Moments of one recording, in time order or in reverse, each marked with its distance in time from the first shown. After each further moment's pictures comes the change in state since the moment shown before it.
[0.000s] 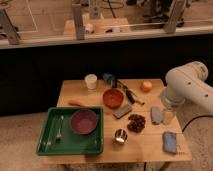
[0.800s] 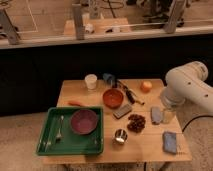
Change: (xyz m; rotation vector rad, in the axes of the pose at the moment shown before) arm 0.001 0.000 0.000 0.001 0.000 0.002
